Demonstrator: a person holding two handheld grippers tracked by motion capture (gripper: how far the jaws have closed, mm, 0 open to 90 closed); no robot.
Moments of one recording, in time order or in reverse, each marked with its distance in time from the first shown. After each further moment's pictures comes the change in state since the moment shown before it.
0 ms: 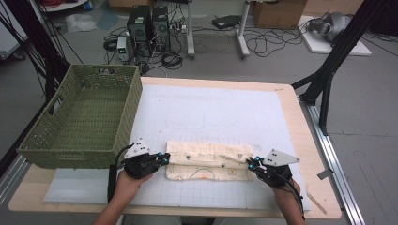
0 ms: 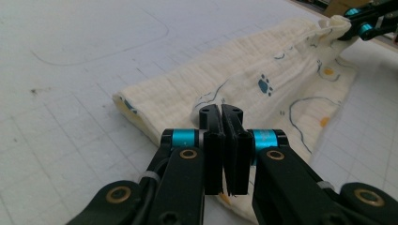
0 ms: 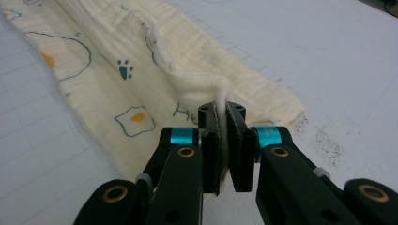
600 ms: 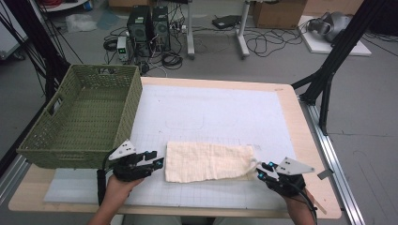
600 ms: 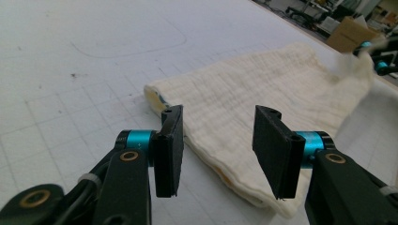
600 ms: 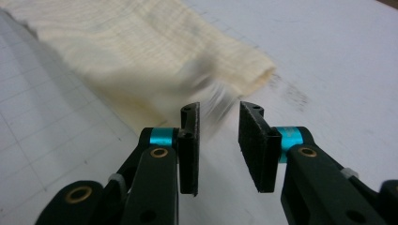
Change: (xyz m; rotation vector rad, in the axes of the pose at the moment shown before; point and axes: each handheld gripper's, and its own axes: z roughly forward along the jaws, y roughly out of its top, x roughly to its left) left arm 0.008 -0.003 -0.028 -0.070 0.039 -0.114; right arm -0.001 -0.020 -0.035 0.030 -0.047 0.039
